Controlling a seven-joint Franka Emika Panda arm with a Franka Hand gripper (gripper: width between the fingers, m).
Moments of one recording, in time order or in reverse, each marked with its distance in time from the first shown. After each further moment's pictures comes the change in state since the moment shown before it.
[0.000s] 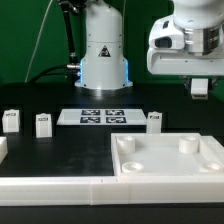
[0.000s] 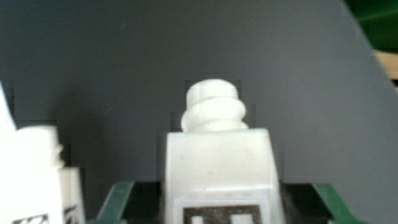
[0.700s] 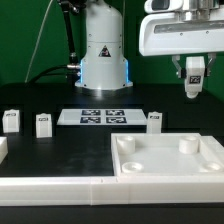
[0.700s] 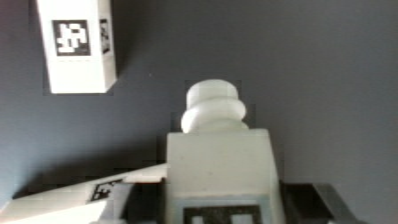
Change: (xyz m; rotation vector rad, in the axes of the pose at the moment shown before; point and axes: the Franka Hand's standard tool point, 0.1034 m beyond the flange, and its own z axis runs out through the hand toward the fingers) arm 0.015 0.003 -0.038 0.004 0.550 -0.184
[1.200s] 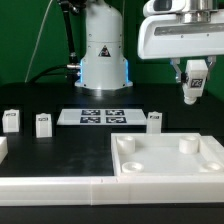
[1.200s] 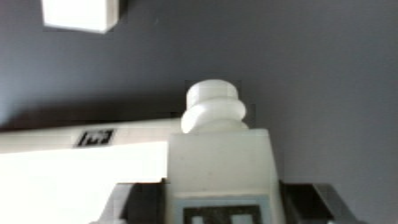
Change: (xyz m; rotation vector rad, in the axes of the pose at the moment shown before) arm 0.037 0.009 0.002 -0.026 0.046 -0.195
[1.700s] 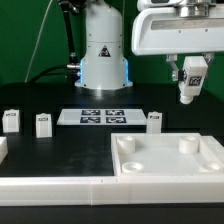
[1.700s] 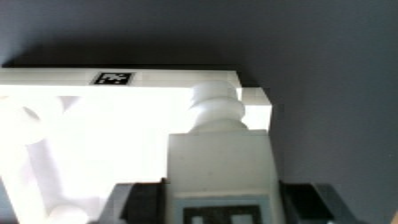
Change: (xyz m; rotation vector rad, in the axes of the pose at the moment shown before) arm 0.018 0.008 -0.003 -0.004 0.012 -0.050
